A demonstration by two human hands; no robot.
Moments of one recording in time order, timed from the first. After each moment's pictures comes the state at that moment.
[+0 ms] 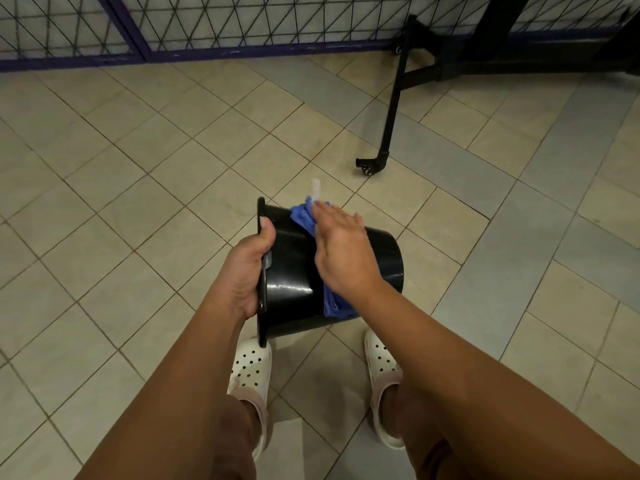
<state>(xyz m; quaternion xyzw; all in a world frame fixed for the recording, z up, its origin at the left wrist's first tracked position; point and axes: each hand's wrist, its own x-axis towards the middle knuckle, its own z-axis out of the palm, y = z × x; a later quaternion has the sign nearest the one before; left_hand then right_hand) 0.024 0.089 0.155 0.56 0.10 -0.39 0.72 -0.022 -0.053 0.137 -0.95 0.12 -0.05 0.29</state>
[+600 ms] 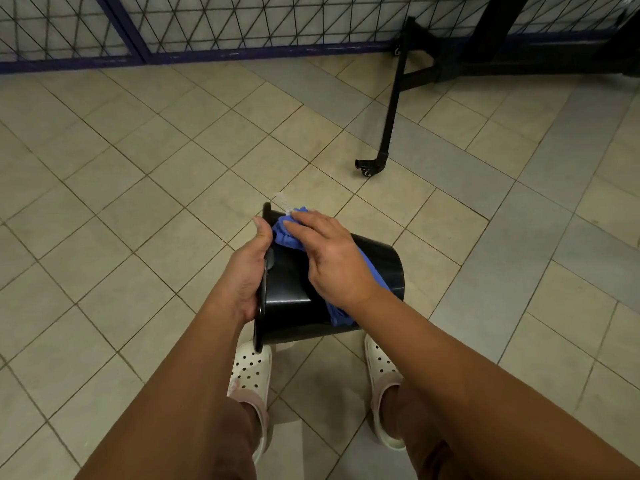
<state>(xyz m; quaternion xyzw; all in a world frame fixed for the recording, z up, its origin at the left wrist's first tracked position) 0.025 0.089 0.153 0.56 0.11 -0.41 0.71 -0.025 -0.042 0.122 -0.92 -0.01 -0.17 0.35</state>
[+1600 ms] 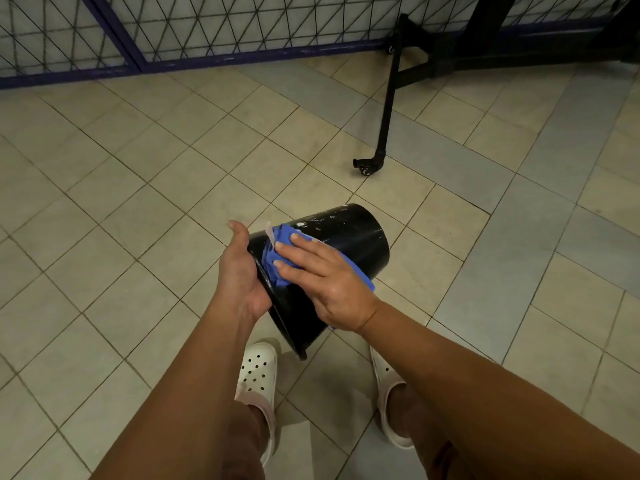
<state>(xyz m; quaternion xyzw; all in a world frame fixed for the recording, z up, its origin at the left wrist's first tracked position) 0.031 0.083 0.147 0.47 0.25 -0.38 0.76 -0.046 -0.045 0.090 -0.90 -0.17 -0.22 0.33</state>
